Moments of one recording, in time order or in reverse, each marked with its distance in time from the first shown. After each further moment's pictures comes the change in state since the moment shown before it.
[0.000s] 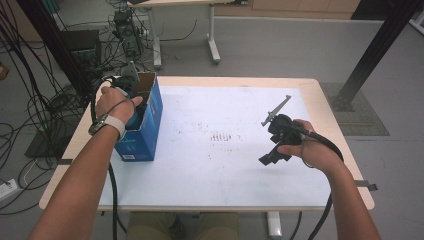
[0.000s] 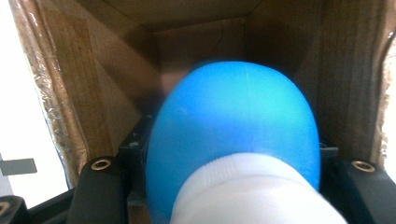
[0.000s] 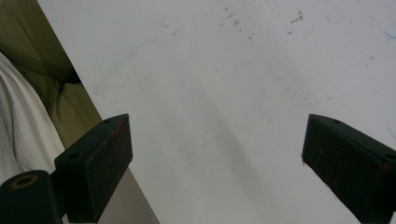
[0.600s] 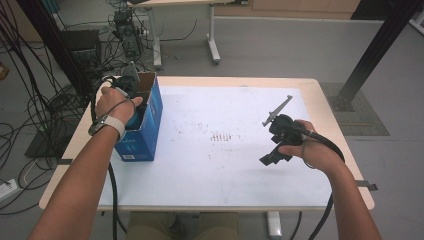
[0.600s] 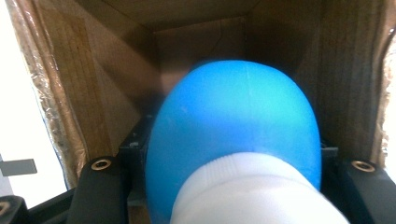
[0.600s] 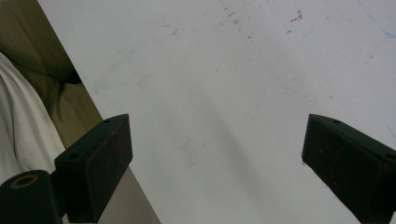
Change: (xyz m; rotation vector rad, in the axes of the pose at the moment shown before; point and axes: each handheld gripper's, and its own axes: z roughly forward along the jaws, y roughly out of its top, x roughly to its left) left arm 0.000 -0.001 0.000 0.000 -0.001 0.005; right arm 0.000 -0.001 -0.001 -0.003 -0.002 -0.002
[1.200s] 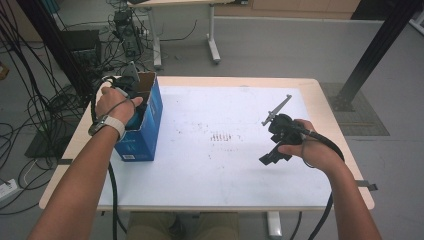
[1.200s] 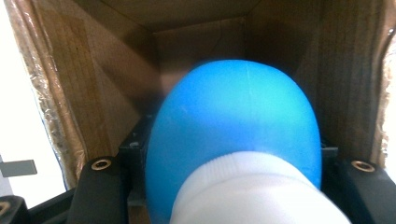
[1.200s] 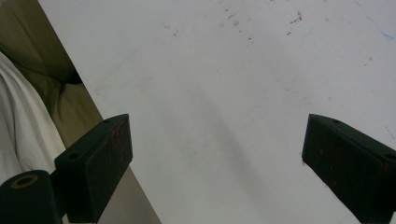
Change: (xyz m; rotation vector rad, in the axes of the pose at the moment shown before) left arm 0.000 -0.001 0.000 -0.002 -0.001 0.000; right arm 0.001 0.002 -0.001 0.003 0.000 0.001
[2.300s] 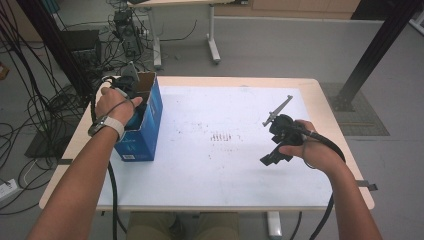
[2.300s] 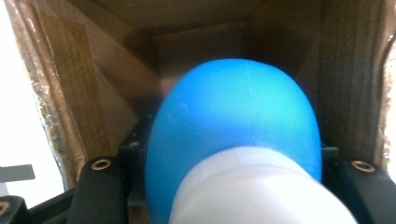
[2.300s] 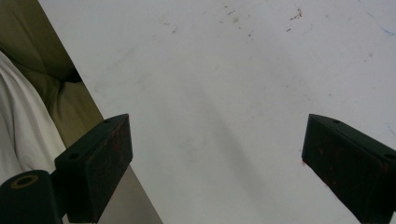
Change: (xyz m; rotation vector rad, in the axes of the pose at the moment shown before) left arm 0.002 -0.003 0.001 -0.018 -0.006 0.001; right arm 0.001 -0.002 0.000 0.004 -0.002 0.006
